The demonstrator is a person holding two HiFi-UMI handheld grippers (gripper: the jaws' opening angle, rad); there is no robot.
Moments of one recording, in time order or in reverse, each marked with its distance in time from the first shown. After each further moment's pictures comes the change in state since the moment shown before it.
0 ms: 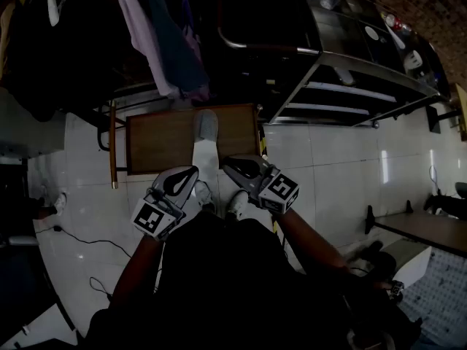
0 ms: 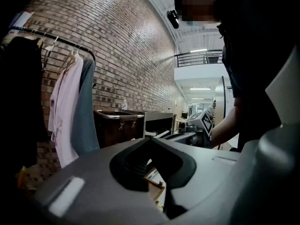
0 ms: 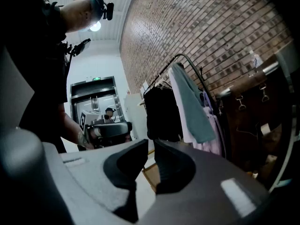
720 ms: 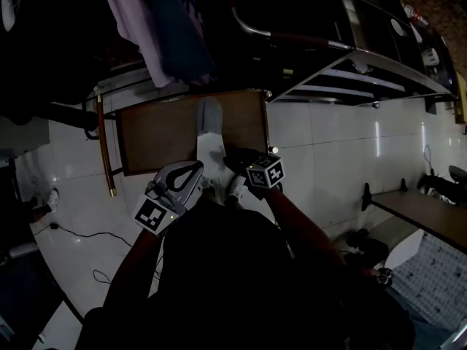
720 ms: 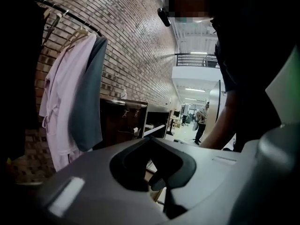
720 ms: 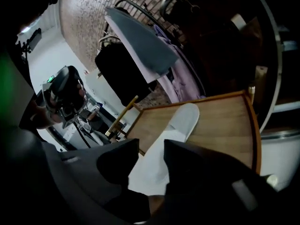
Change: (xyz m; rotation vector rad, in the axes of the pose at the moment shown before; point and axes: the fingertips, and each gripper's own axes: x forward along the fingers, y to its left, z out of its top) left arm 0.021 0.087 -0.050 -0.057 0.053 -0.113; right arm 0.080 -0.118 -0.211 0.432 0.418 -0.201
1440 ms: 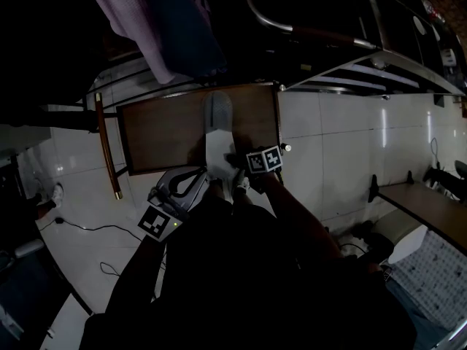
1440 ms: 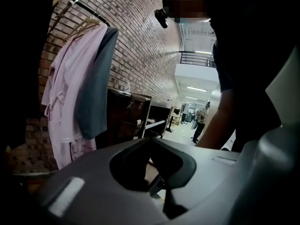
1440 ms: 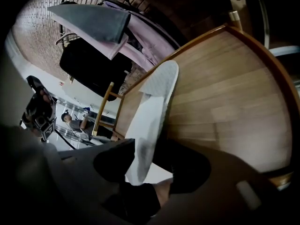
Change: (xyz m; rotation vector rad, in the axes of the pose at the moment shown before) left arm -0.004 0.024 -0.032 -0.059 0.064 -0.013; right arm 0.072 -0.059 -0.076 0.345 0.208 -0.028
